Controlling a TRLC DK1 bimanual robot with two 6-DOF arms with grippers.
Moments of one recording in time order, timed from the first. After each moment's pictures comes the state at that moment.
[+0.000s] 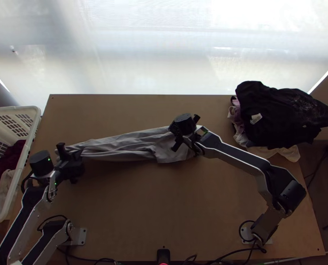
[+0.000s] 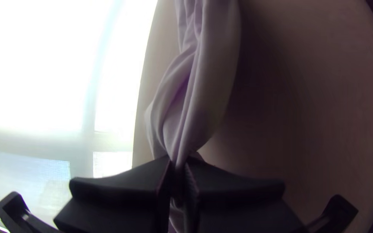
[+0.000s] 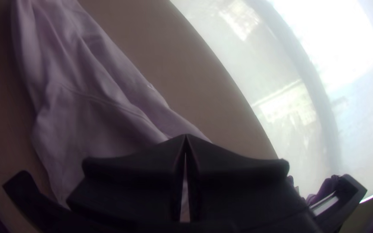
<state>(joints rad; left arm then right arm) 0.14 0.90 0.42 -0.05 0.28 1.54 0.73 1.82 1.29 -0.18 0.31 -0.46</state>
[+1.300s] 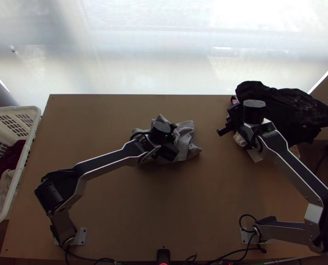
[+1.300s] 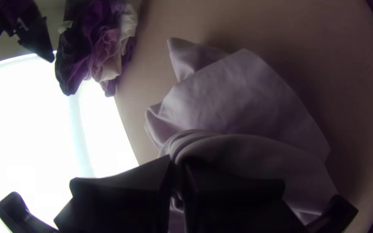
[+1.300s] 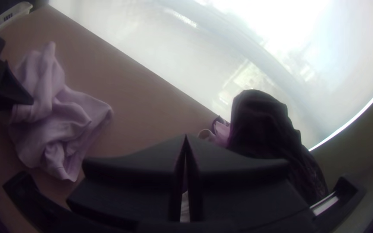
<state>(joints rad) -0.80 1.91 1.36 -0.07 -0.09 1.54 0.31 1.40 1.11 -0.26 0.20 -0.40</state>
